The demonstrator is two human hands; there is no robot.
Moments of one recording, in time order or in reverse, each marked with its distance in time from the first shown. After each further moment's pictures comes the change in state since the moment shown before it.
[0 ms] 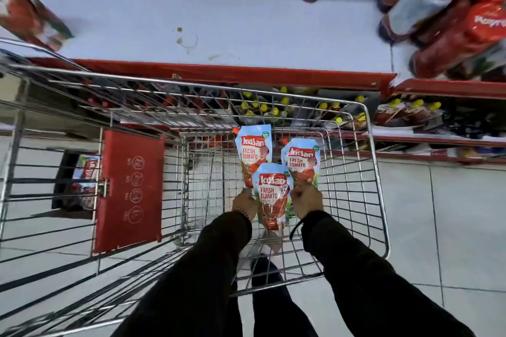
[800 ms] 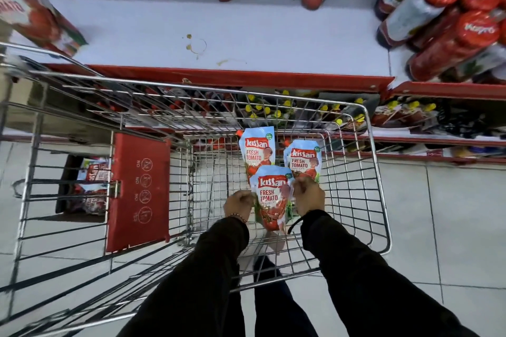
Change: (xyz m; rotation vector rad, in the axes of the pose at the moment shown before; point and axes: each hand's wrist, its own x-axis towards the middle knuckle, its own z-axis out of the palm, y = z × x) left_hand 0.012 -0.039 -0.012 -0.341 0.066 -0.071; right_hand -0.014 -0.016 0.001 0.181 0.138 0.030
